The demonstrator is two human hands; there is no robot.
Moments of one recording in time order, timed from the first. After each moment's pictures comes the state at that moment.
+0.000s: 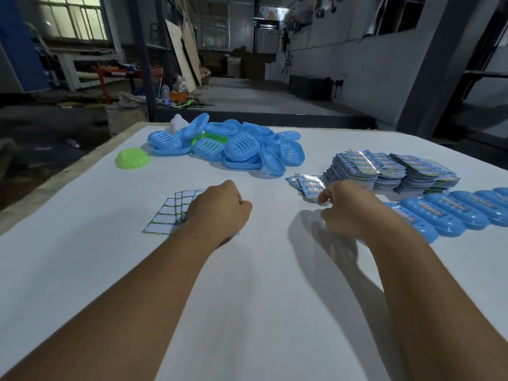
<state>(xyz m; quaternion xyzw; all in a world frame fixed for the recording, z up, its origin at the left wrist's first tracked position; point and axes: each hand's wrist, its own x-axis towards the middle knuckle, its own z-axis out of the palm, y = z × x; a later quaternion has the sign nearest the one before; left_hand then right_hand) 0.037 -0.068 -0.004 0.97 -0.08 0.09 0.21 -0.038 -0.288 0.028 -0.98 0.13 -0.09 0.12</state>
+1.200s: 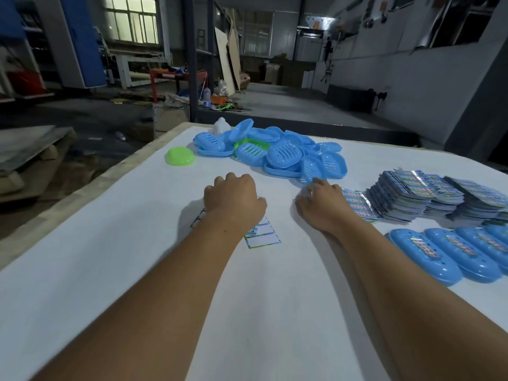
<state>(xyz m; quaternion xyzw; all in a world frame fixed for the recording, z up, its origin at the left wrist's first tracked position) 0.039 -0.029 0.014 0.98 -0.02 0.14 0.11 0.054 -0.219 -0.005 -0.98 -0.01 -0.12 0.14</state>
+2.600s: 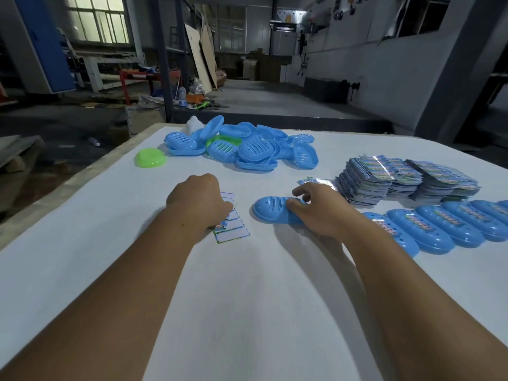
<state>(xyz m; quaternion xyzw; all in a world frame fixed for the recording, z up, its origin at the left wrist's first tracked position) 0.035 -0.025 0.024 0.99 -0.01 0.08 0.11 -0.002 -0.254 0.010 -0.96 0.05 -0.10 0.27</state>
